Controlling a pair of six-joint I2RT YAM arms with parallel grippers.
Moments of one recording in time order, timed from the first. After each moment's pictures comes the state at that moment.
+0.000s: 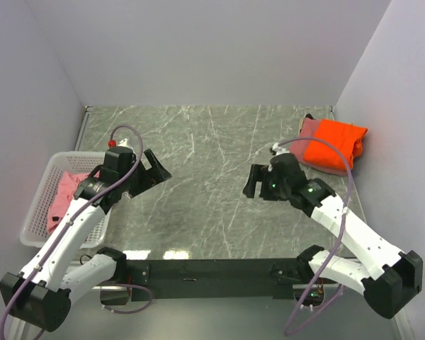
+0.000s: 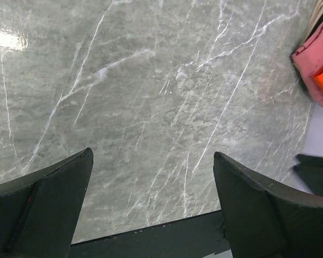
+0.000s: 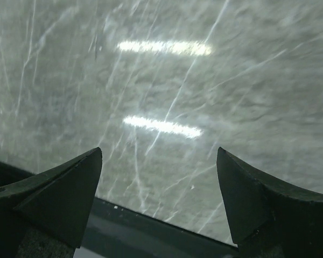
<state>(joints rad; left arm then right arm) -0.34 0.96 0.91 -0.67 0.08 -0.78 0.49 1.00 0.87 -0.65 0.01 0.56</state>
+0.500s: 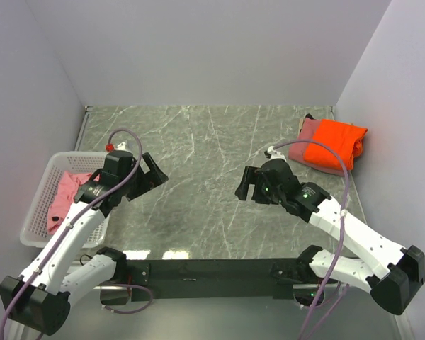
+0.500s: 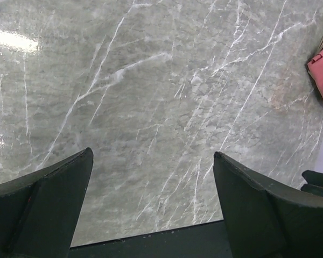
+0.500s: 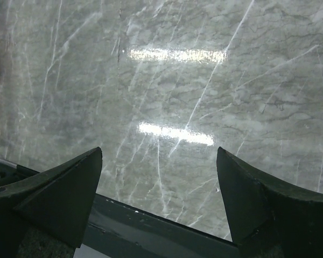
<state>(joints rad) -0.34 0.92 0.87 -0.67 0.02 -0.78 0.68 1.00 0.85 -0.61 0.10 0.72</state>
